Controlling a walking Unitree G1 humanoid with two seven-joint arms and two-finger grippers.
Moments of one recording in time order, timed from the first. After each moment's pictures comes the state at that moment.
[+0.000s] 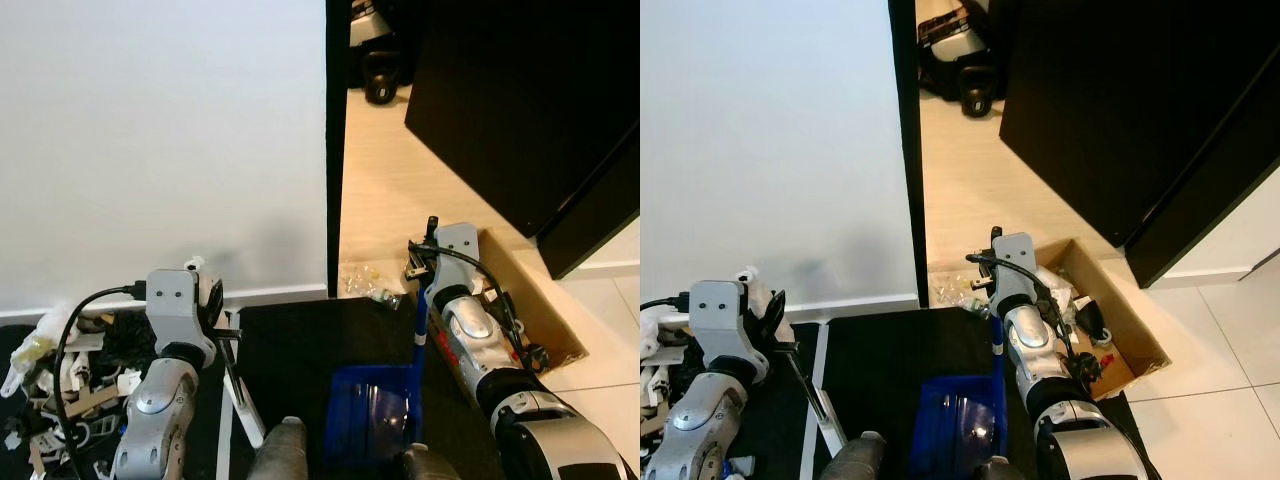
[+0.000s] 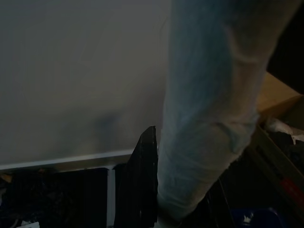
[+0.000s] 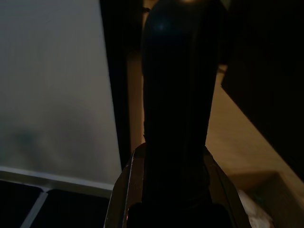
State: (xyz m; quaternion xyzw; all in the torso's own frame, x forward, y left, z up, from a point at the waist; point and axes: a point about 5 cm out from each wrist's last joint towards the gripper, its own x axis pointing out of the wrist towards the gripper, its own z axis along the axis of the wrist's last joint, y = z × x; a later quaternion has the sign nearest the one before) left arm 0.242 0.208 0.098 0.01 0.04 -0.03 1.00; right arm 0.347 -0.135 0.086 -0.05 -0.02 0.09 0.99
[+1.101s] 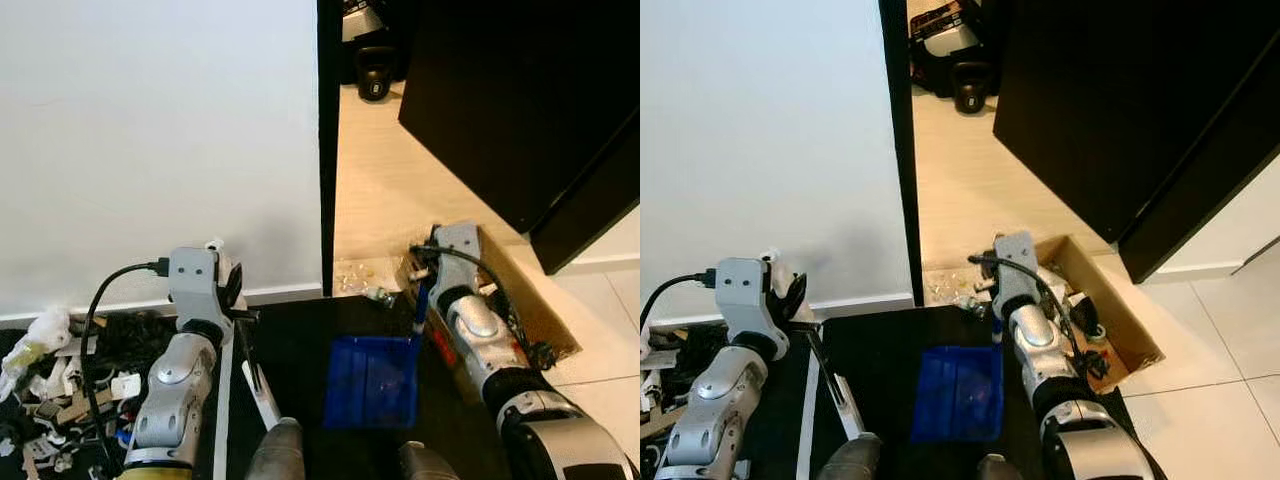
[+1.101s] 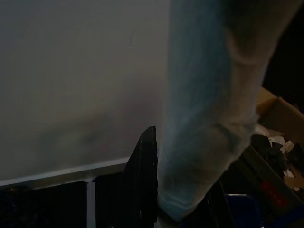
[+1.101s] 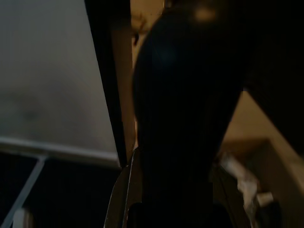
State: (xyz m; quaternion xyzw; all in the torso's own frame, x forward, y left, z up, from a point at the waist) left arm 0.268 0.192 0.101 0.00 0.03 -0.05 1.00; right arm 0.340 -0.145 0.064 -0.06 0.07 0.11 0.99
